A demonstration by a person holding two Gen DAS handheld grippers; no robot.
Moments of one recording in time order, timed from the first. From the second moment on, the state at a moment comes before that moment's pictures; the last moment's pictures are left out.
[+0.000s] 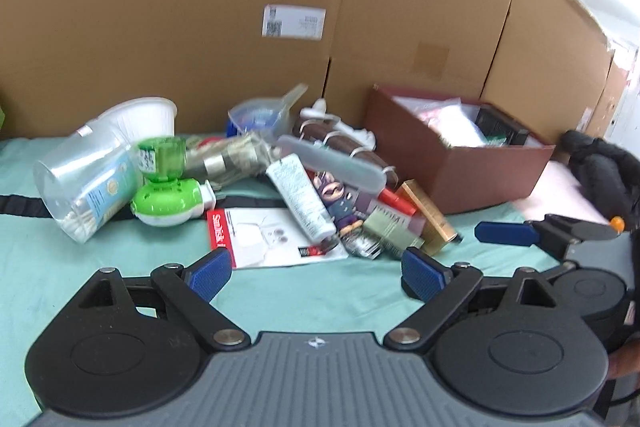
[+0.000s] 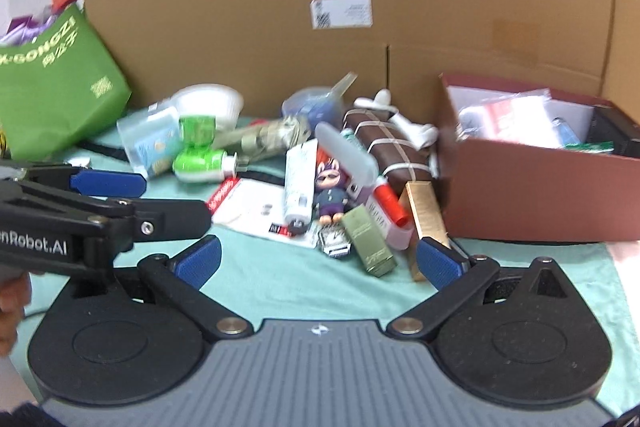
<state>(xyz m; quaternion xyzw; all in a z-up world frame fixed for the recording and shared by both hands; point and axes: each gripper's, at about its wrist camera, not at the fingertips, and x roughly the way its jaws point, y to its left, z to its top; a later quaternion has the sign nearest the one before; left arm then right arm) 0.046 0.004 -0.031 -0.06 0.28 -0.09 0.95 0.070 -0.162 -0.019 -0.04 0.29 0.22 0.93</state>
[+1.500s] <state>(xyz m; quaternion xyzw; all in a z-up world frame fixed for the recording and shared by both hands) 0.122 -0.065 -0.064 -0.10 0.35 -0.14 0.92 0.103 -0.214 -0.063 -0.05 0.36 0.17 0.92</state>
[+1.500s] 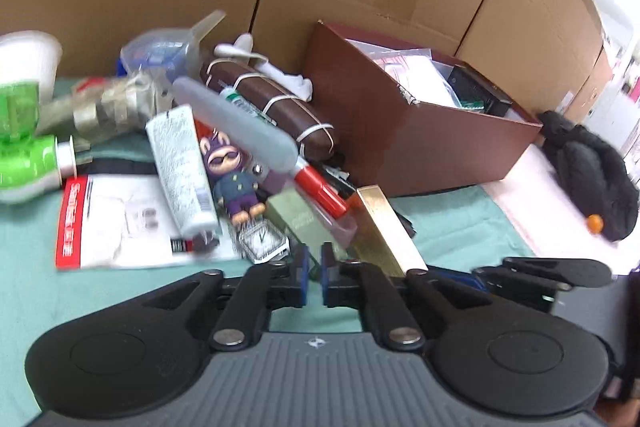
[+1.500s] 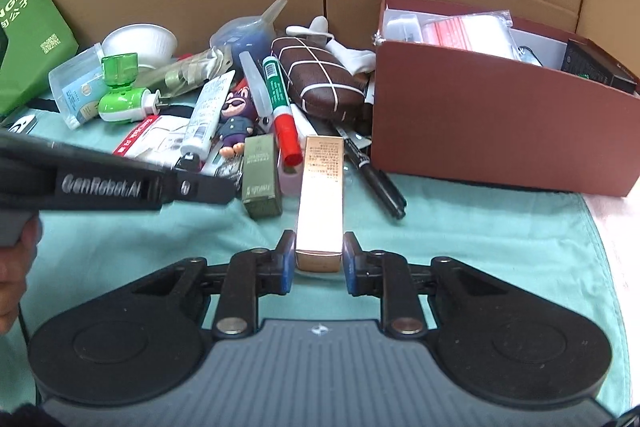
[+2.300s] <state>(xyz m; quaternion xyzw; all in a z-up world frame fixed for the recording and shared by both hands) 0.143 -0.081 -0.073 -0.07 0.37 -0.15 0.92 0.117 -0.235 -0.072 0.00 0.37 0.16 0.92</state>
